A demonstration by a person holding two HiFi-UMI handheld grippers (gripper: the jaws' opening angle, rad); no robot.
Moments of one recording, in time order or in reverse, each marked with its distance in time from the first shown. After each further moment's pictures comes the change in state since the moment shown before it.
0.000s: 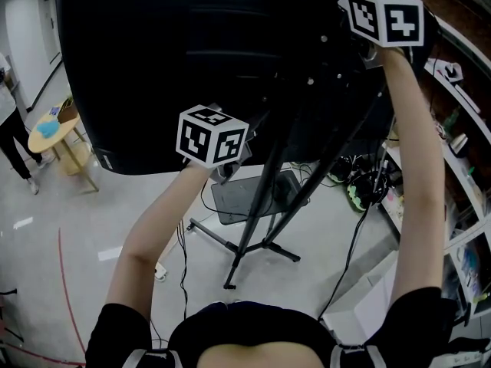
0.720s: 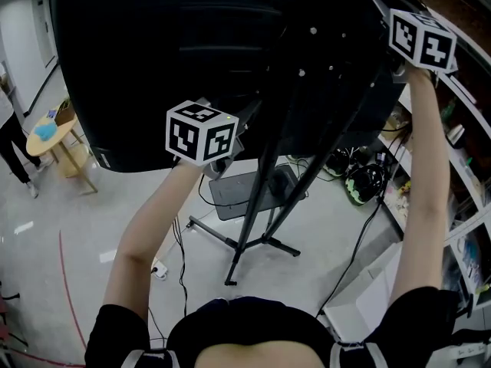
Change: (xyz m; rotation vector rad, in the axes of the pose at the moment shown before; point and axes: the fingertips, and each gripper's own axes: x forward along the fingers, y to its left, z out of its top) left arm -0.014 -0.009 0.014 0.029 -0.032 0.020; right arm -0.078 -0.088 -0.046 0.079 0.018 -0.213
